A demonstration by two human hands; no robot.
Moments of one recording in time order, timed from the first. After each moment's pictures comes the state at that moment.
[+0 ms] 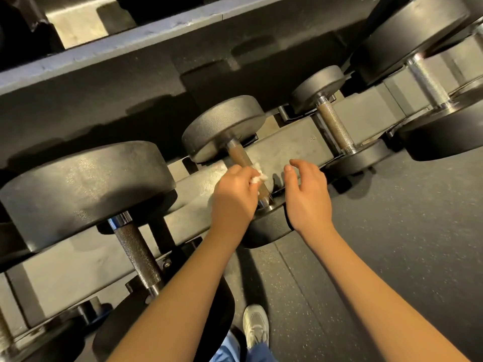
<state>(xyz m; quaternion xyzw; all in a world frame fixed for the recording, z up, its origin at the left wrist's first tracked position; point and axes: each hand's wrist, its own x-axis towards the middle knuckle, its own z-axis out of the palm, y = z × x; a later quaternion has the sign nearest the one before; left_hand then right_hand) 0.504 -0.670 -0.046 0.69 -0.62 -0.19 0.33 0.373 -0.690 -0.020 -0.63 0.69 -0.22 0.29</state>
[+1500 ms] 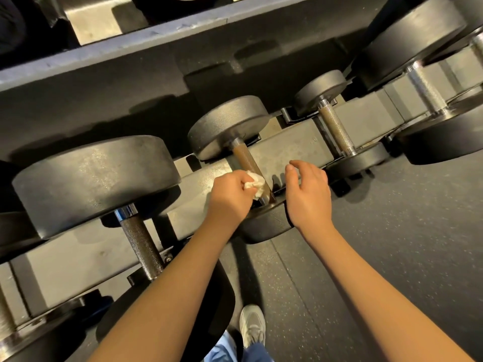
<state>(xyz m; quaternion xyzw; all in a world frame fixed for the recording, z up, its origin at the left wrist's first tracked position) 0.516 -0.671 -0.025 0.76 -0.48 -0.37 0.22 0.376 -0.686 -0.015 -0.64 0.68 -0.23 0.27</state>
